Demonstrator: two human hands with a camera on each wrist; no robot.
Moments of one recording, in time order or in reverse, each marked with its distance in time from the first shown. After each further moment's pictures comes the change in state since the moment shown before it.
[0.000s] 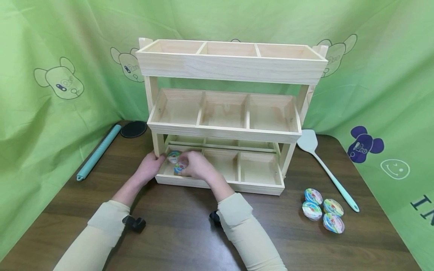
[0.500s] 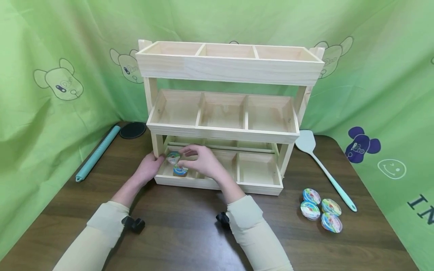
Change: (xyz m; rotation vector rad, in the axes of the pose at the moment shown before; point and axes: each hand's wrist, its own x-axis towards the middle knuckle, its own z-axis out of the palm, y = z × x) left_hand 0.000 0.000 0.000 0.008 0.003 -0.006; right_hand -0.021 0.009 -0.023 0.329 0.137 -0.106
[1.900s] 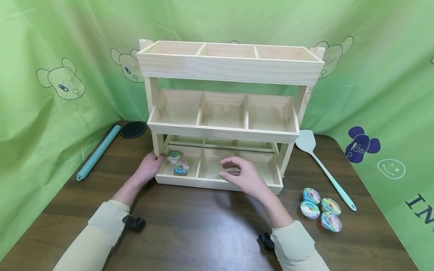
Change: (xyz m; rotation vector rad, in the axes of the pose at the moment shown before) left_hand -0.001 0.002 0.000 -0.012 -0.005 -0.002; right_hand -0.100 0.025 -0.057 0.123 0.140 0.049
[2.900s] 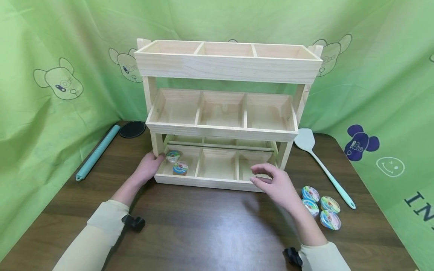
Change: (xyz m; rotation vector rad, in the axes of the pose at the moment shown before) left_hand -0.001 0.000 -0.001 -0.023 -0.020 0.033; right_hand -0.060 0.013 -0.056 -0.347 0.190 0.033
